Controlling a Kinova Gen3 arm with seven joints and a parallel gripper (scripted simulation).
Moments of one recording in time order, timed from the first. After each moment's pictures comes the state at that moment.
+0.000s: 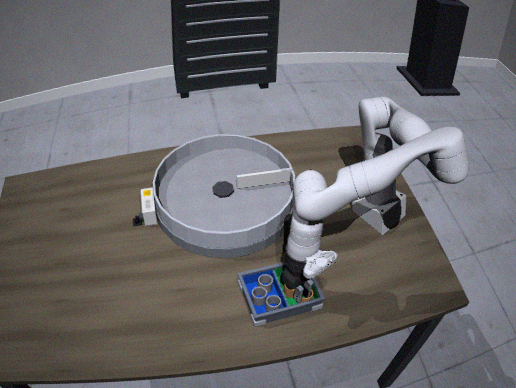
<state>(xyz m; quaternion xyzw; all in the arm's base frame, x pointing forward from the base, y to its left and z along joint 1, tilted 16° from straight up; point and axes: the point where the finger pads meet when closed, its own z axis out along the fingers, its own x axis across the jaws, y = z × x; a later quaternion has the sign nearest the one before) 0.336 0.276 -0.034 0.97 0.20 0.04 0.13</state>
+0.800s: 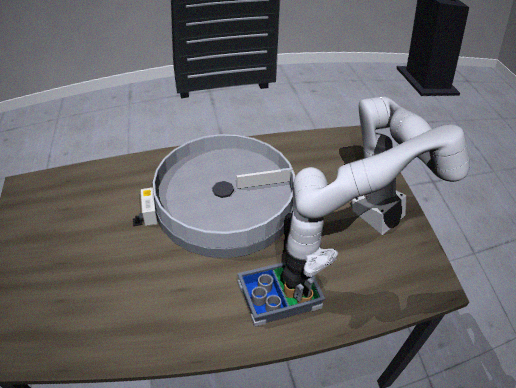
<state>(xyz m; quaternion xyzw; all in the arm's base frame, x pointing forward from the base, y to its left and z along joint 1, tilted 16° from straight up) 0.335 0.277 -0.027 0.97 0.20 0.04 0.13</state>
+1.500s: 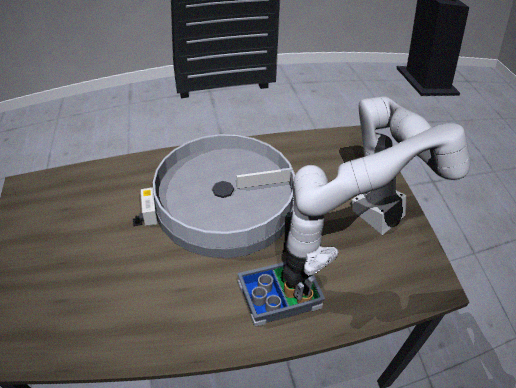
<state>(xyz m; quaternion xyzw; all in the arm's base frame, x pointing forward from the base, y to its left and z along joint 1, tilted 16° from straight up) 0.334 0.279 -0.021 0.97 0.20 0.04 0.13</state>
